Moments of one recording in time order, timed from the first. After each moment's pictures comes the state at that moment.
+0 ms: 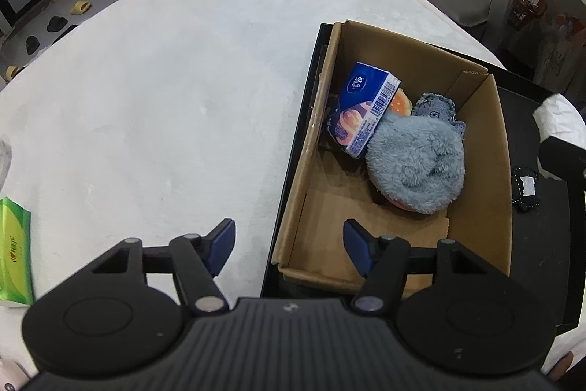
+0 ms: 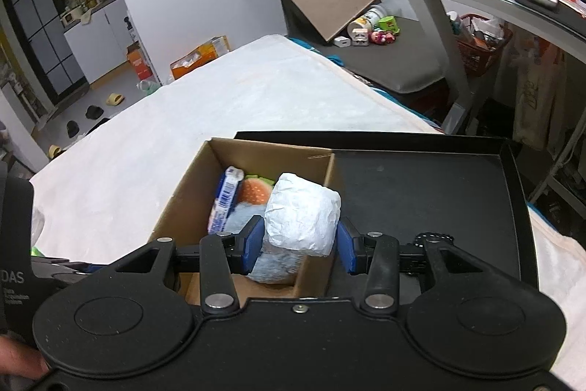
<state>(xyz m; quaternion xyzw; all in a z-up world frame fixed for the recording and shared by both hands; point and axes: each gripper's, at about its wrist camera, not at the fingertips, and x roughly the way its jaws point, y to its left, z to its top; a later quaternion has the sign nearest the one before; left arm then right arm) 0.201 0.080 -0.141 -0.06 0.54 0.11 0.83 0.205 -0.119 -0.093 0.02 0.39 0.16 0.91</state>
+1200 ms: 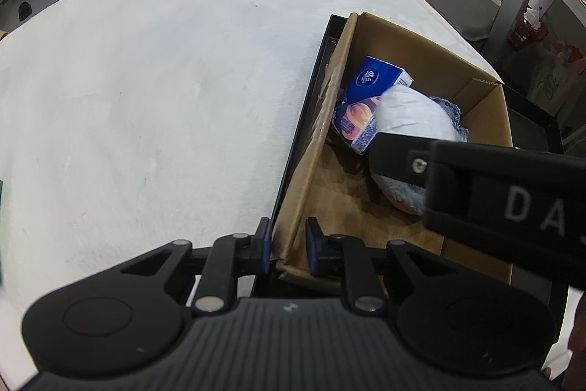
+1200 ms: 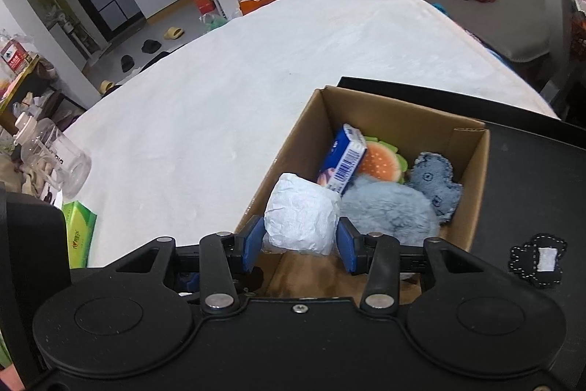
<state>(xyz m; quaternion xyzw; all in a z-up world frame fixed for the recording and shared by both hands) 0.191 0.100 -0.156 -0.12 0.53 0.09 0.83 0.225 -0.030 -0.116 0.00 0.47 0.27 0.84</state>
